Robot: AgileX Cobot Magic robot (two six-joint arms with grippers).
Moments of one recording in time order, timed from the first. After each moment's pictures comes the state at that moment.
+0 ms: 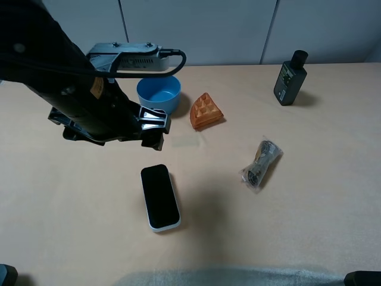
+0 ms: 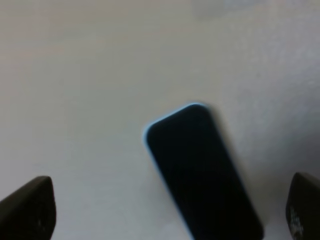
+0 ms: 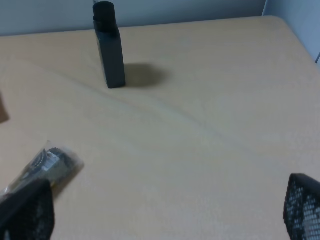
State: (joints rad) left arm -0.87 1.51 -0.89 0.18 0.60 -0.85; right arm 0.00 -0.01 -0.50 -0.06 1.03 0.07
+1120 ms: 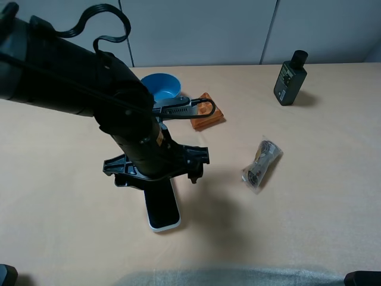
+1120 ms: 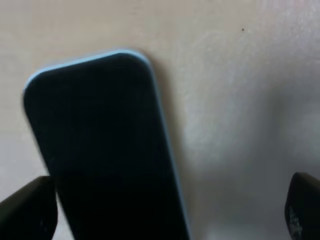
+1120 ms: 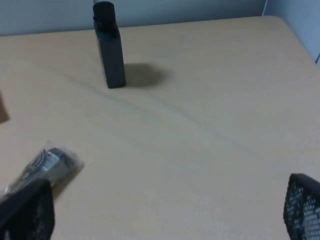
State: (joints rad) left arm -0.94 1.82 -0.93 0.00 0.44 -1.02; right arm 0.00 -0.01 -0.50 -0.06 1.03 0.07
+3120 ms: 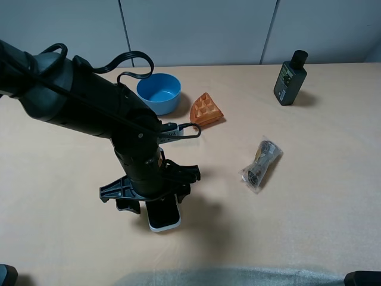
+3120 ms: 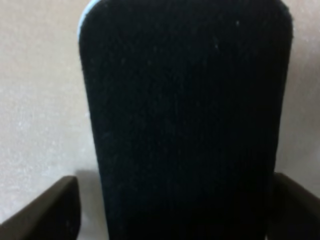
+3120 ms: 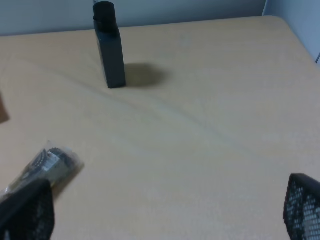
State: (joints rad) left arm -0.94 1.92 -0.89 -0.07 0.44 -1.15; right arm 0.00 -0.01 -0.50 -0.06 1.03 0.07
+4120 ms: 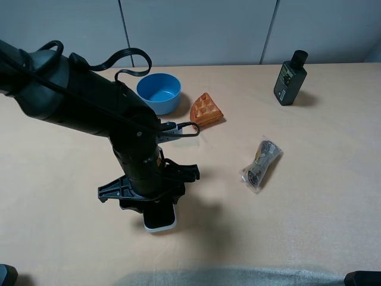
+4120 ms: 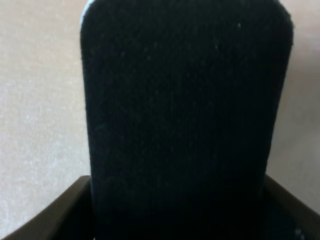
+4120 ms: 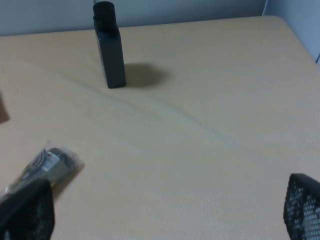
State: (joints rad) left arm -0.94 1.90 -0.89 -0.07 0.46 -1.15; right arm 0.00 -0.01 -0.50 -0.06 1.03 0.07
